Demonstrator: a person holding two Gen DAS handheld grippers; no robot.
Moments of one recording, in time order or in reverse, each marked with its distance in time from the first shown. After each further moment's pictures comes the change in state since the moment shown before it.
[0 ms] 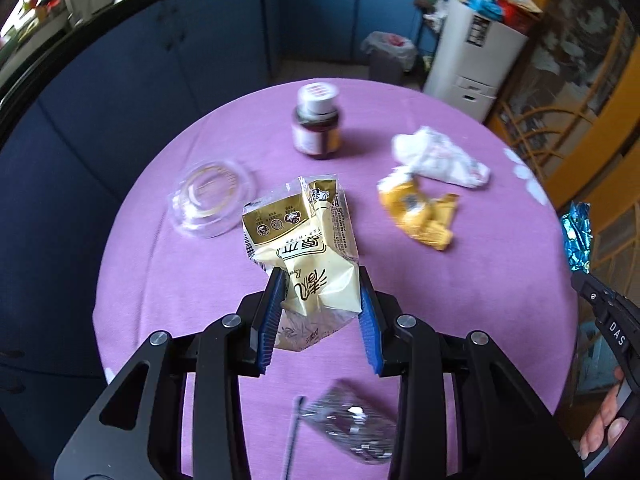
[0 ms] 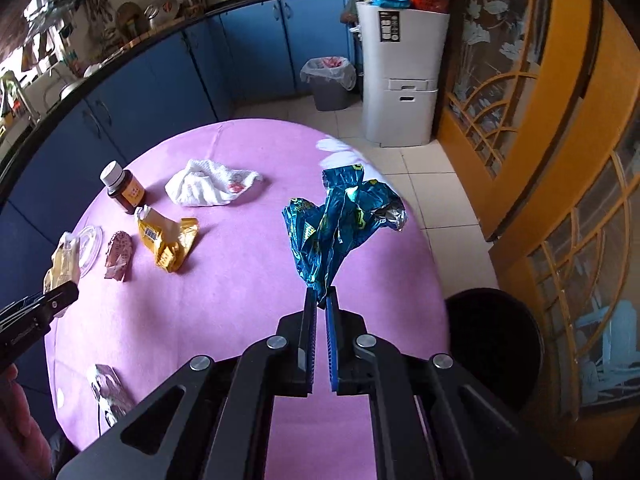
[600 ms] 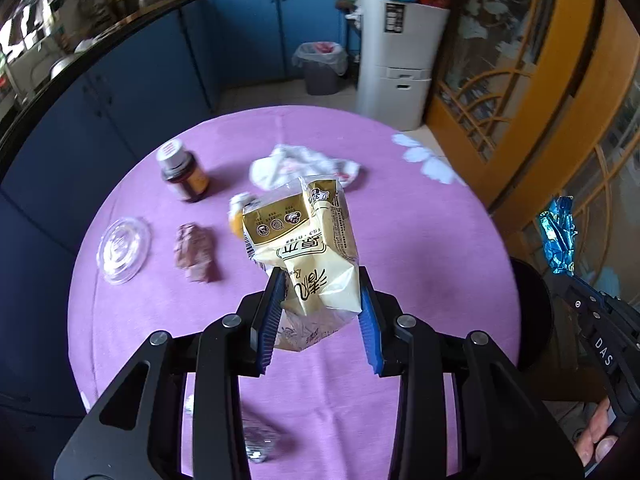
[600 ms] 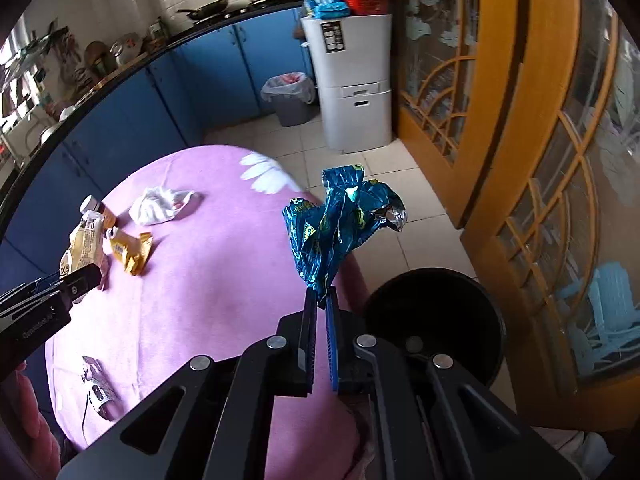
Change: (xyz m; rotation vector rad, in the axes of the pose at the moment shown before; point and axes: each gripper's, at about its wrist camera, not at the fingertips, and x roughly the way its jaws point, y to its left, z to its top) left arm -0.015 -0.116 0.004 0.205 -0.053 -0.068; right arm -0.041 -0.075 -0.025 0.127 -0.059 -0.044
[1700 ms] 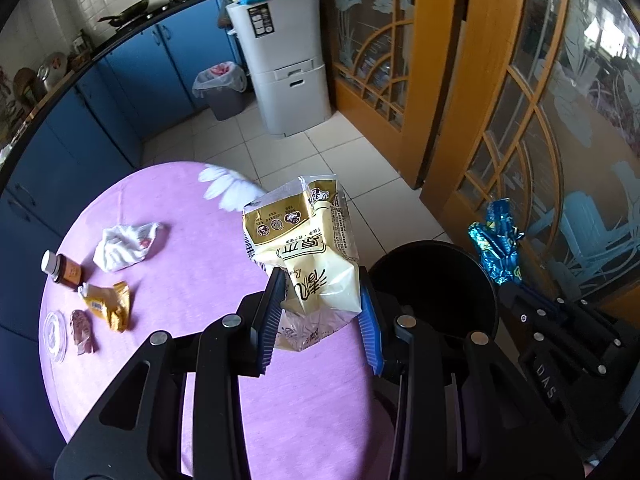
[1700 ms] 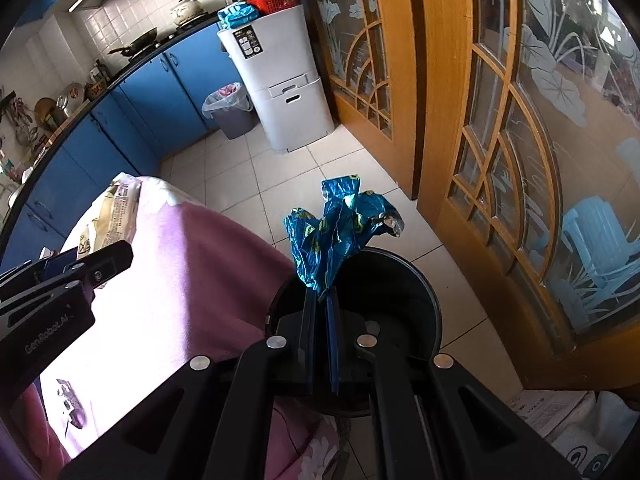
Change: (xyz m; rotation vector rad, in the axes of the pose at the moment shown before) left arm 0.017 -0.185 0.015 0.316 -0.008 -0.106; right arm 0.003 -0.120 -0.022 0.216 0.001 -0.048
